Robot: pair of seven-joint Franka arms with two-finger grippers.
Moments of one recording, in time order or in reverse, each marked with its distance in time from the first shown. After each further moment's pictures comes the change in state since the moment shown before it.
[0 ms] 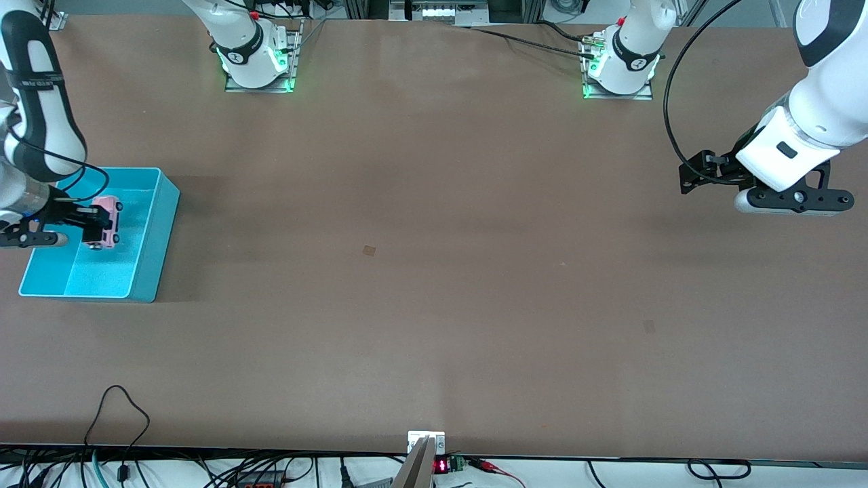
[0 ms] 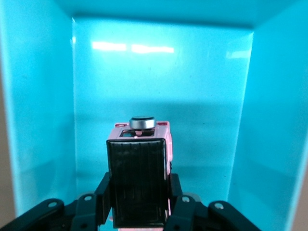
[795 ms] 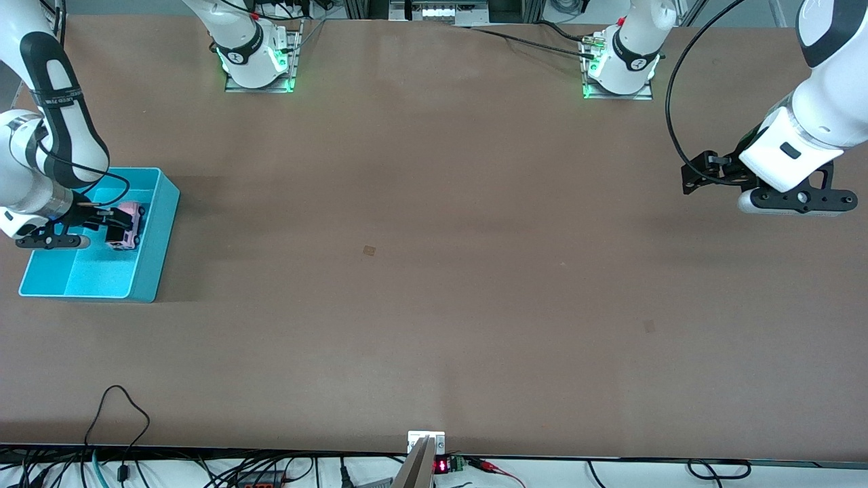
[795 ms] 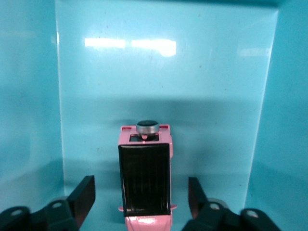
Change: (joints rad) left arm 0.001 0.000 0.005 0.000 0.000 -0.001 0.000; right arm -0.010 0.040 0.017 -0.016 0.000 0.069 0.005
